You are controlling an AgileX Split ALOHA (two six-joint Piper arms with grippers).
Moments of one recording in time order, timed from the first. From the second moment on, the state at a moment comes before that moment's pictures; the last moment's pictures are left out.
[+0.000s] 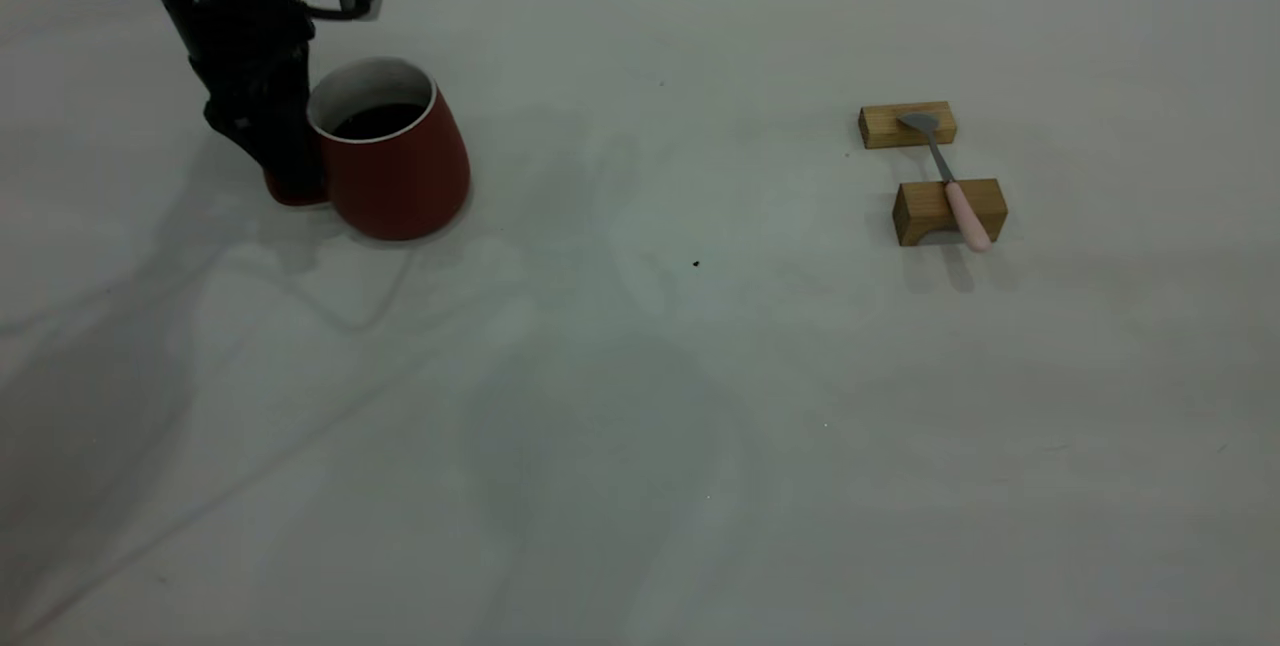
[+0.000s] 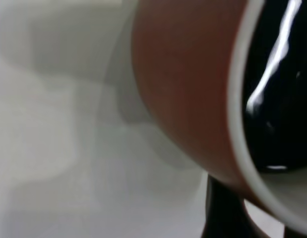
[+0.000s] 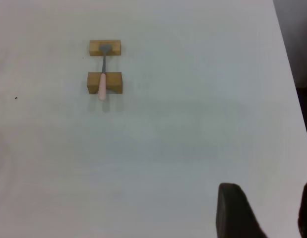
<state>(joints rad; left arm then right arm) -0.09 2.56 -1.88 -0.17 0.96 1.31 0.05 0.02 -0.47 -0.05 1.13 -0.01</state>
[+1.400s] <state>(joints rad) -0.38 2.47 -1.88 -0.20 0.81 1.14 0.05 0.02 -0.47 -0.05 1.13 -0.01</state>
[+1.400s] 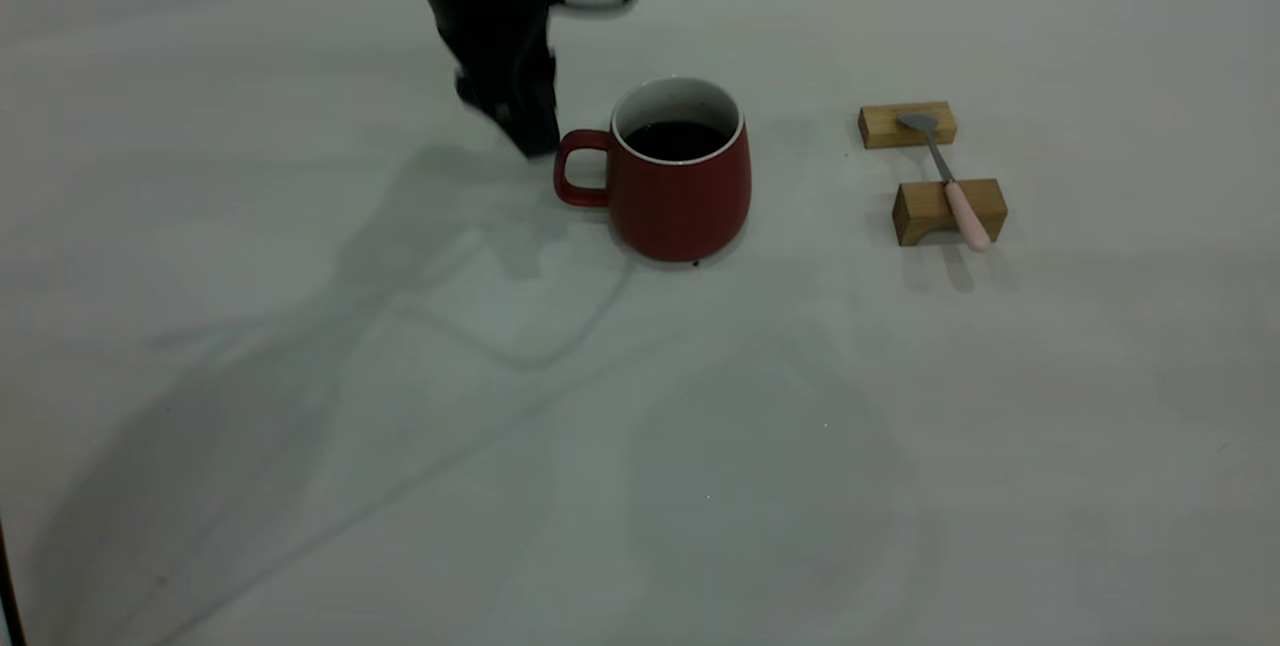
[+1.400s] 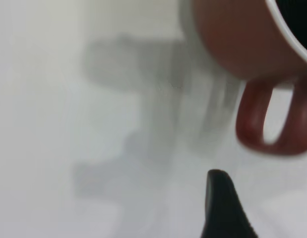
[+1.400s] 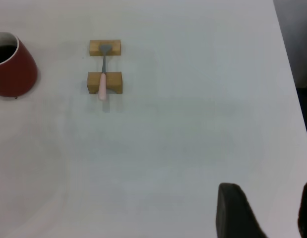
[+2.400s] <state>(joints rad) -0.37 1.30 -1.57 0.03 1.17 0.08 0.05 0.02 -0.47 -0.05 1.13 -0.01</state>
